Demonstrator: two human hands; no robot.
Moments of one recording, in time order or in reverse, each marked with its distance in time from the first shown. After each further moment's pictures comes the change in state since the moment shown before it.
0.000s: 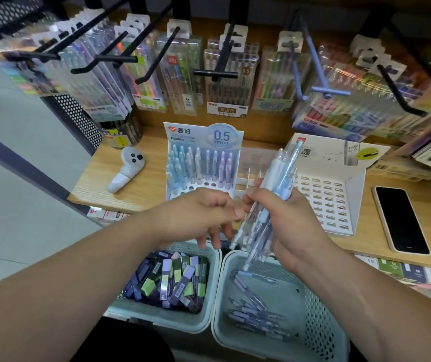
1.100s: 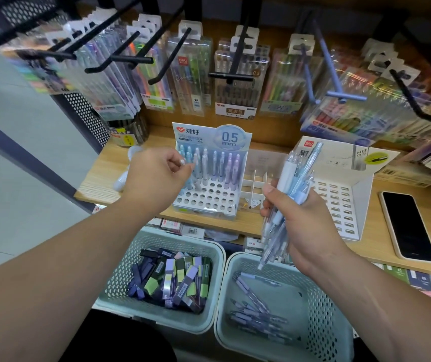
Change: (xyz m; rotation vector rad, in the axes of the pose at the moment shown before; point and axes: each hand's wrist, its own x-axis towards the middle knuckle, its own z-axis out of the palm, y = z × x) left_hand 0.015 -0.027 -0.058 0.361 0.959 0.189; right_hand 0.003 -0.001 -0.010 -0.072 0.052 -0.097
